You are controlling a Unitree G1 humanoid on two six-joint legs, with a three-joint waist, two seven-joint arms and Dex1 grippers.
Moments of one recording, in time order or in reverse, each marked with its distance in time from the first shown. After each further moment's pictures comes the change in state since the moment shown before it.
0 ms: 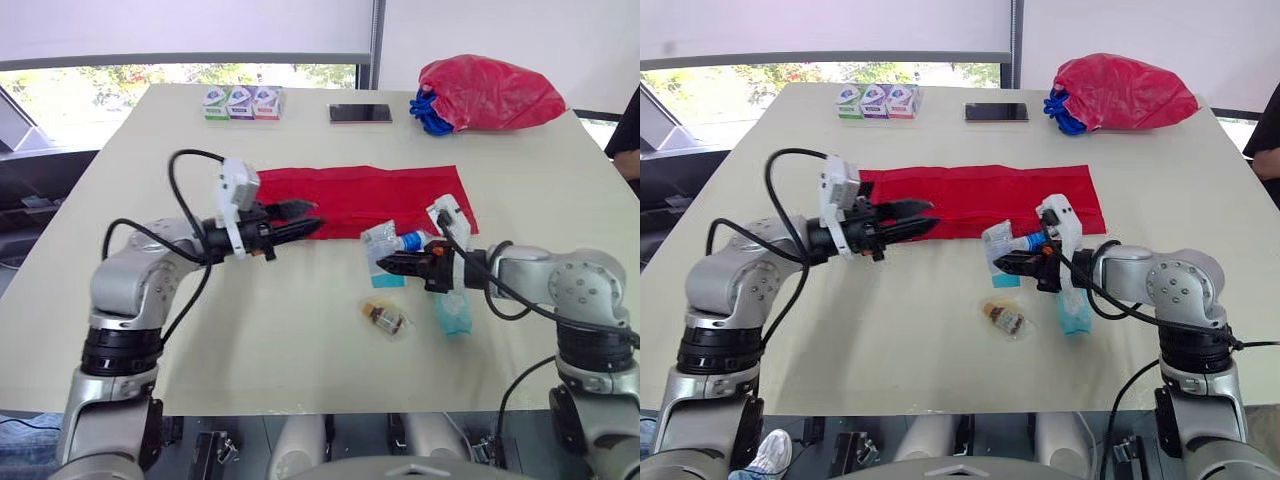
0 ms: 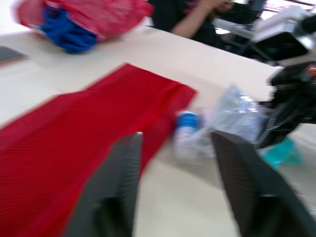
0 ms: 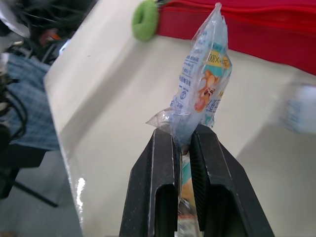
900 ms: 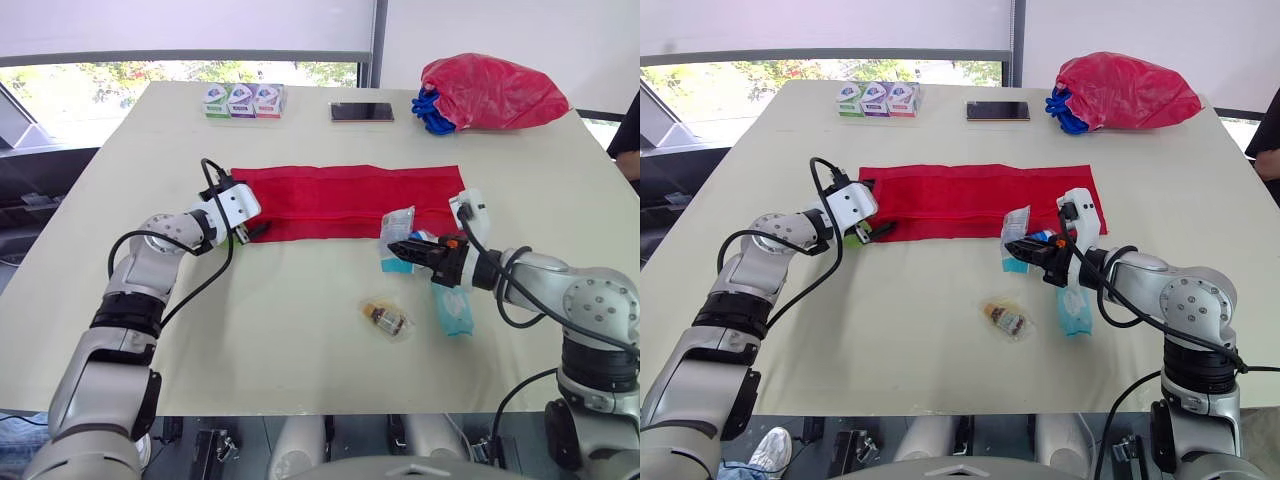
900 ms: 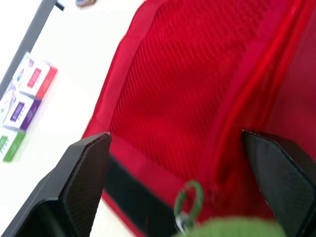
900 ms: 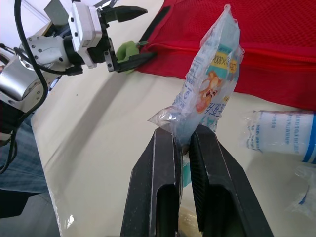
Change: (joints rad) left arm -0.205 0.046 -0.265 0.742 0.772 -0.831 0.257; right arm 0.063 0.054 -0.076 -0.075 0.073 -0.066 -0.147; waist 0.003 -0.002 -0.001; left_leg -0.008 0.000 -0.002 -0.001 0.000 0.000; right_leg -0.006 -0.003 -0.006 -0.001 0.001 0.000
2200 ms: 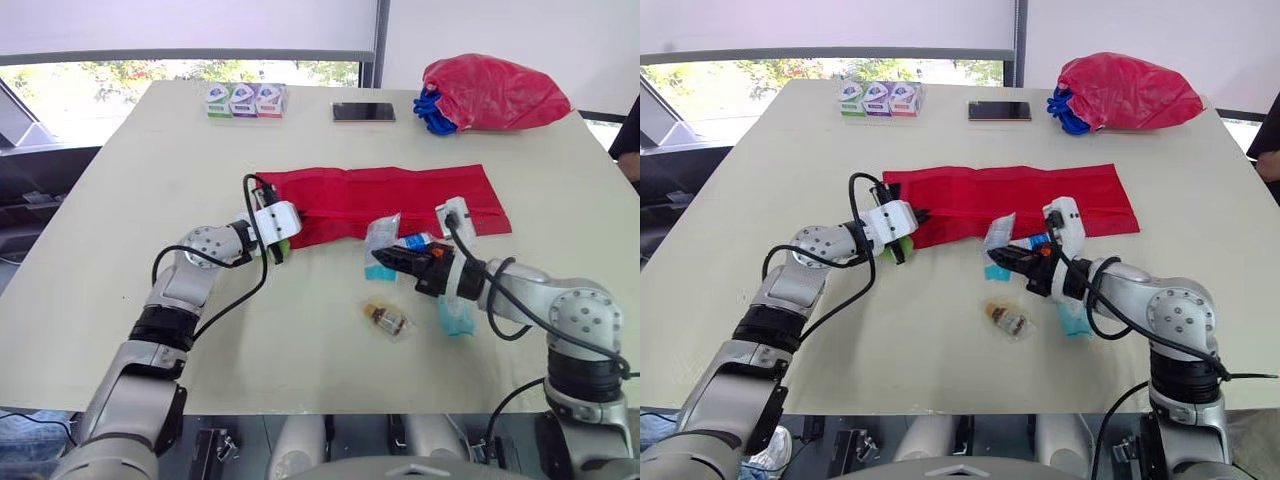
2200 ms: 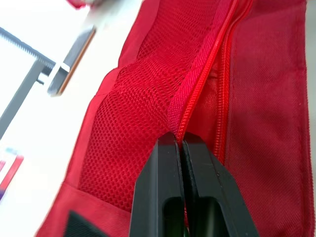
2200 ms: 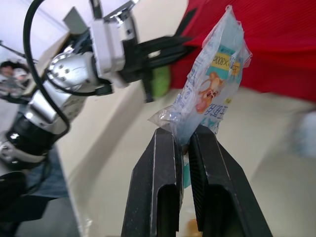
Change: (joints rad) left arm 0.091 -0.152 -0.029 -0.229 -0.025 -0.050 -0.059; right arm 0.048 0.108 0.082 0.022 0.138 -0.050 -0.129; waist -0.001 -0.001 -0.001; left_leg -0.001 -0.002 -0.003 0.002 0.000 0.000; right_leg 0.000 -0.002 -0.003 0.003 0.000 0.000
